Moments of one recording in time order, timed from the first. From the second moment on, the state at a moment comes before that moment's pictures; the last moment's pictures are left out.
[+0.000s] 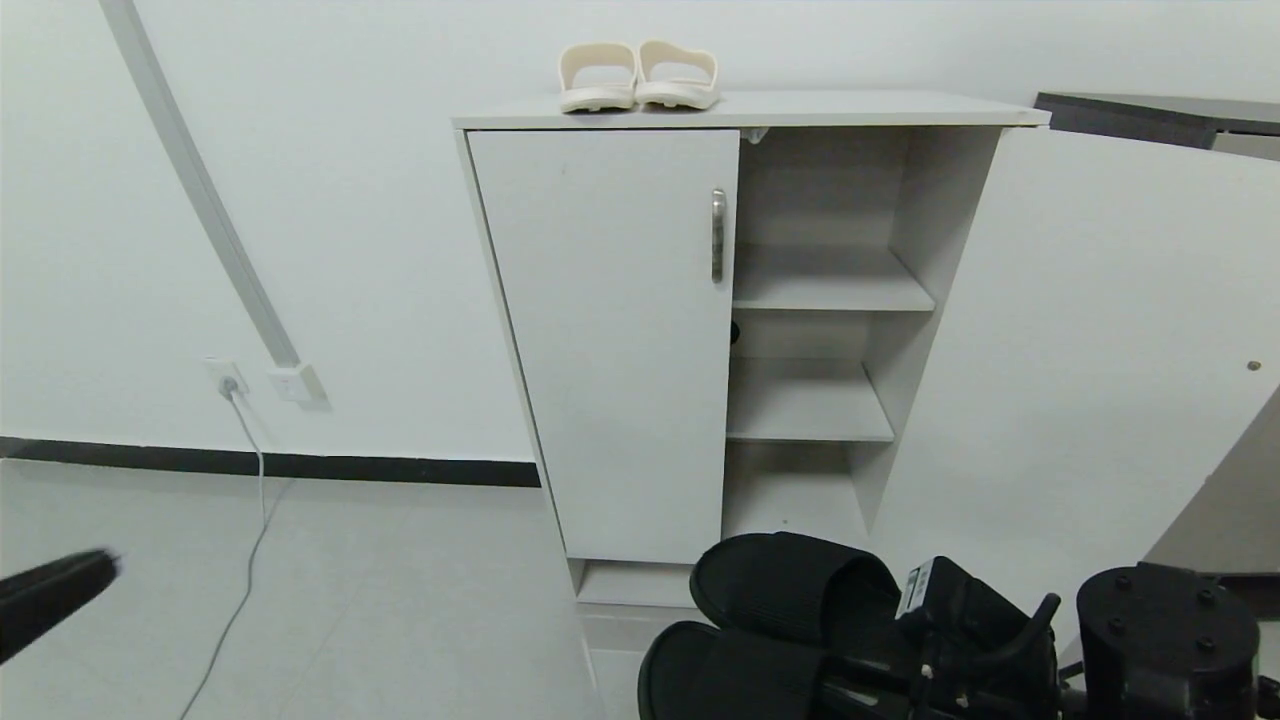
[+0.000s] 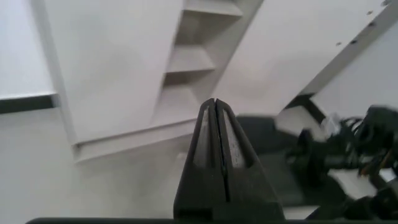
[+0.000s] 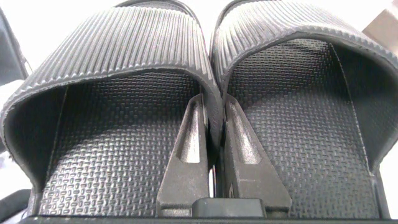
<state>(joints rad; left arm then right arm) -0.49 0.64 -0.62 0.13 0.05 -0.18 0.86 1.63 -0.27 -1.01 0.09 -0.09</state>
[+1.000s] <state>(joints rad) 0.00 0.01 -0.01 -0.01 0.03 0.05 0.86 1.64 -0.27 -1.01 0.09 -0.09</state>
